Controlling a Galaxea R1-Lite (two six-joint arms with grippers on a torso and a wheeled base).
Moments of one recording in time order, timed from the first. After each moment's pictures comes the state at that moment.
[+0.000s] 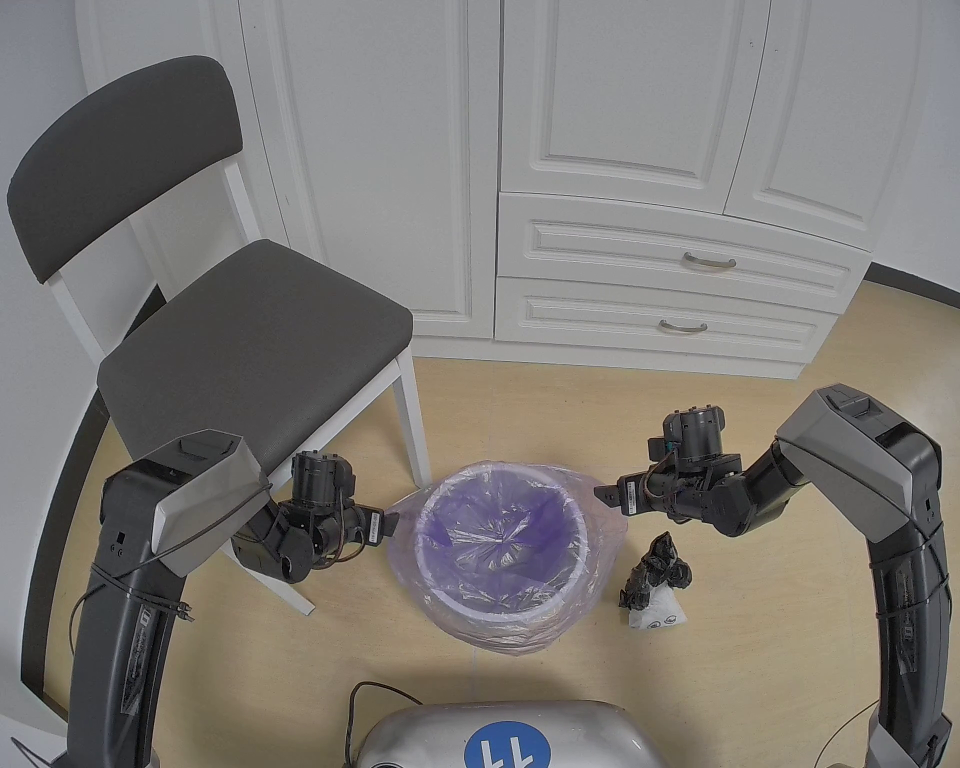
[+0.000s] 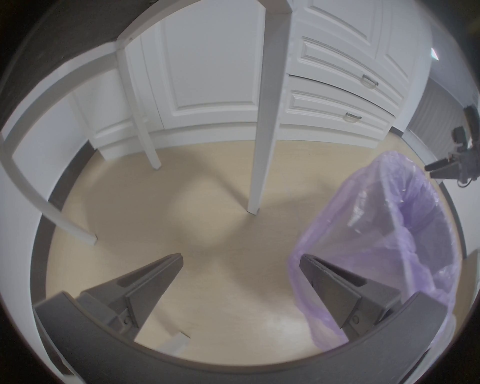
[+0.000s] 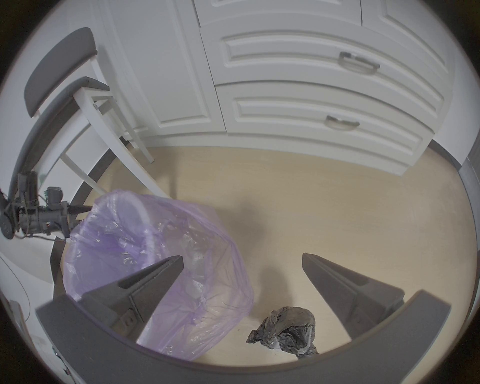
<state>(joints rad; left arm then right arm) -0.26 2.65 -1.32 -0.76 0.05 0.00 0.28 2.49 -1.33 -0.57 0.00 0.04</state>
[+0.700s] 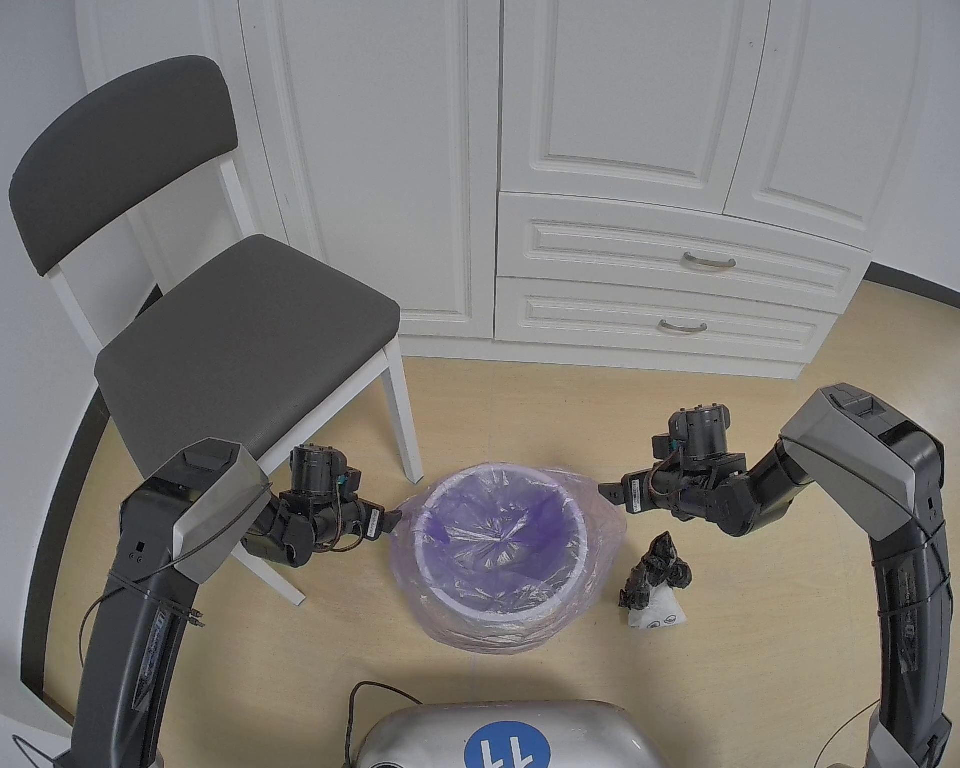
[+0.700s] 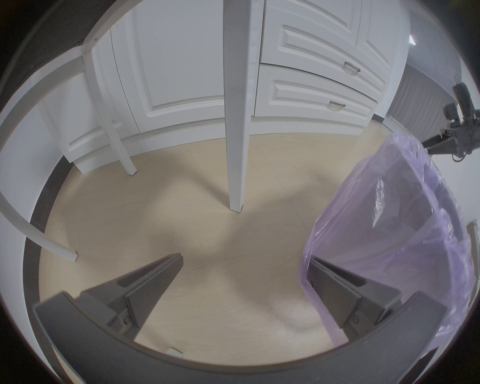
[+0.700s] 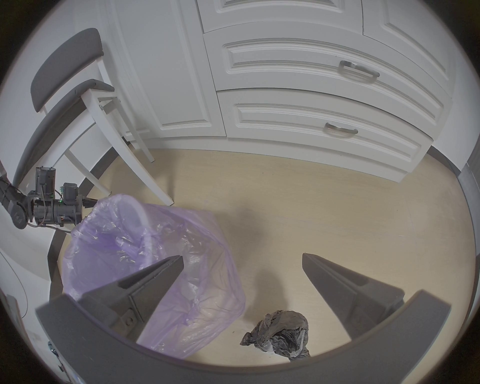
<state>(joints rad) -0.20 2.78 -1.57 -0.63 -0.09 0.15 0.26 2.48 -1.32 -0.60 0.00 0.01</state>
